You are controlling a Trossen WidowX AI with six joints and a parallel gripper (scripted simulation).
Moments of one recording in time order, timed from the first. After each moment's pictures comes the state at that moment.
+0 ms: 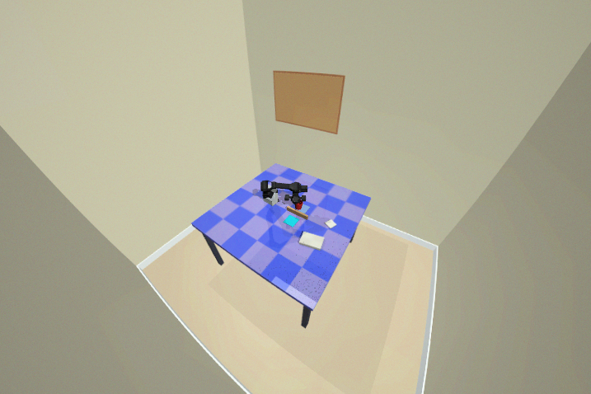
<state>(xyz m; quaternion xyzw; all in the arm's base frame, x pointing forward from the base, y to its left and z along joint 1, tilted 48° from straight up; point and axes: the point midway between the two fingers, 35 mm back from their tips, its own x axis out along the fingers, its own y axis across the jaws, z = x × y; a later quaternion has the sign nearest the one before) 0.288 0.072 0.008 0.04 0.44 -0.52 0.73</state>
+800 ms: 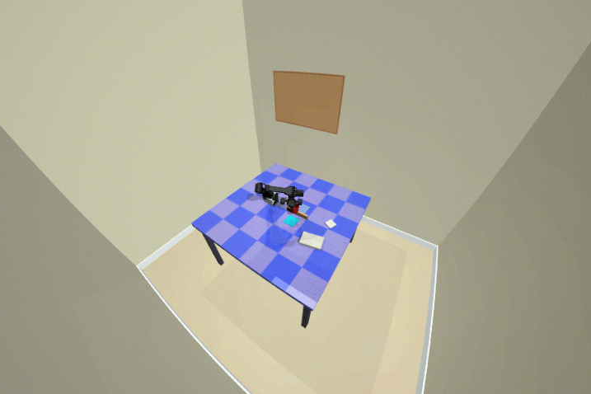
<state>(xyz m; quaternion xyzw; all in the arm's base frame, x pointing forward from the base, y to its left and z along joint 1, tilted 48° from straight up) 0.294 0.032 0.053 0.04 0.44 -0.52 0.73</state>
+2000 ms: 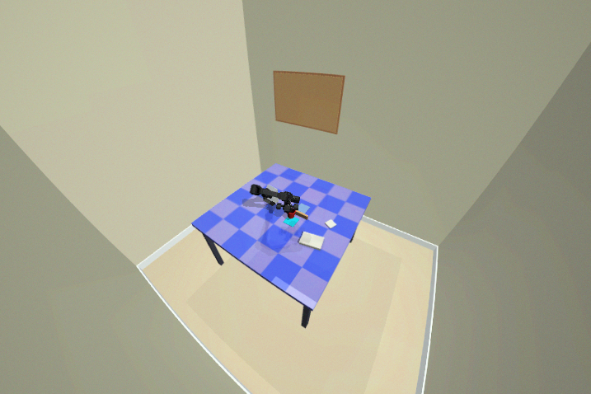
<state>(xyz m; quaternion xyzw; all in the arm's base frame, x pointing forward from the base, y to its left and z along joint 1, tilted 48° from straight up) 0.299 -0.019 0.083 0.04 0.44 -0.52 0.73</state>
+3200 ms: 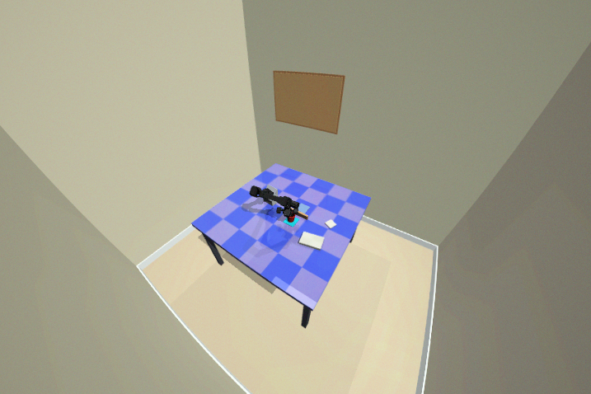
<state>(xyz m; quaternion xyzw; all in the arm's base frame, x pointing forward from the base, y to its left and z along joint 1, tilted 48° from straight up) 0.301 -0.055 0.052 0.04 0.44 -0.53 0.73</state>
